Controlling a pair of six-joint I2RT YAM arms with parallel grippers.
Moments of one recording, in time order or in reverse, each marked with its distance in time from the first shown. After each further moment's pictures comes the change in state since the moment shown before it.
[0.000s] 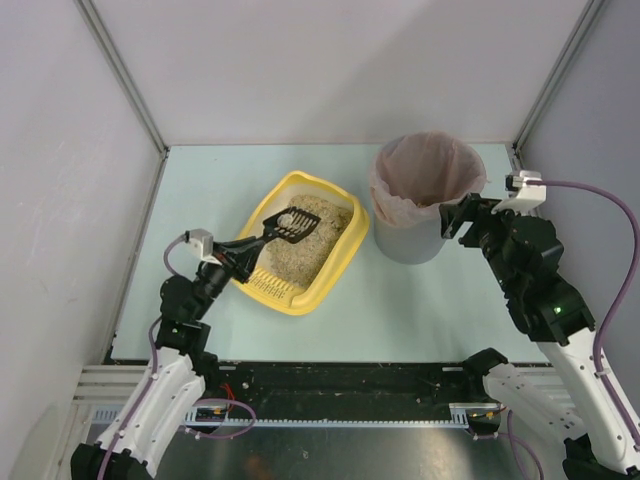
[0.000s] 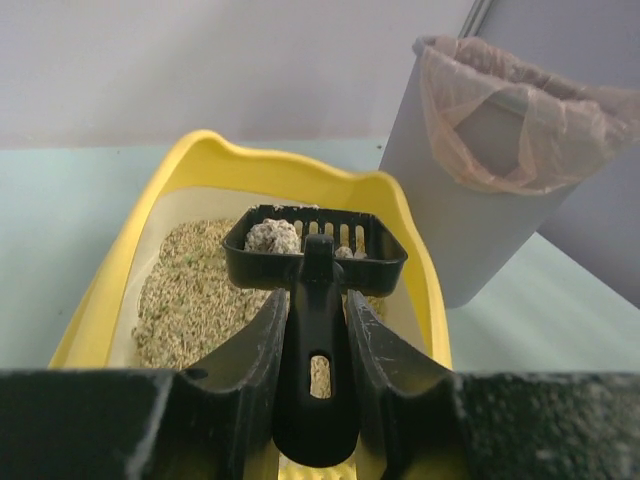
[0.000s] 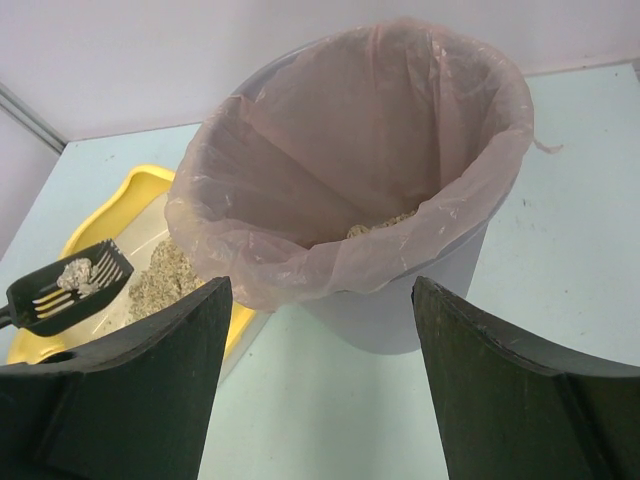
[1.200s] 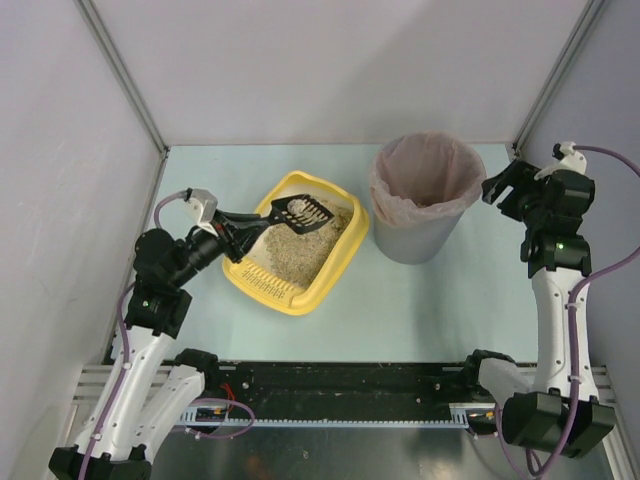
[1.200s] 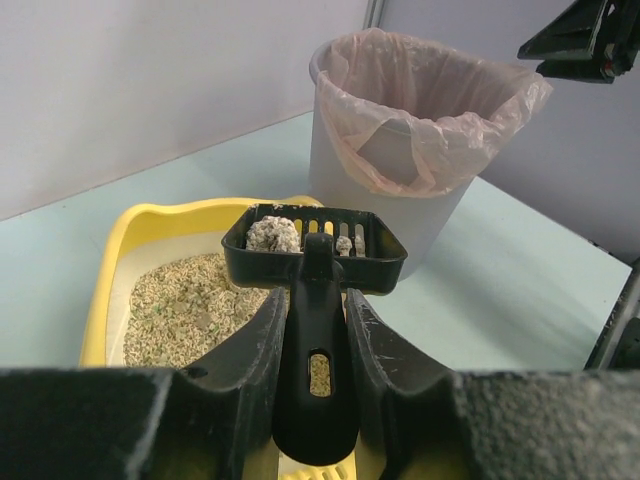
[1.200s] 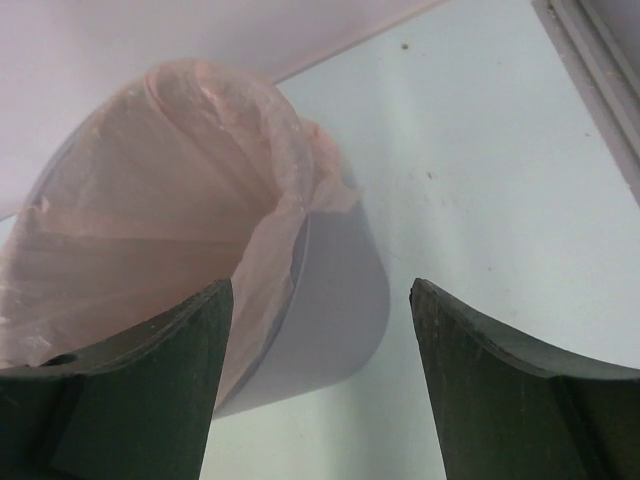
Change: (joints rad) left arm -0.002 0.170 0.558 -0.500 0.238 0.163; right arm -0.629 0.288 0.052 0.047 -0.421 0.050
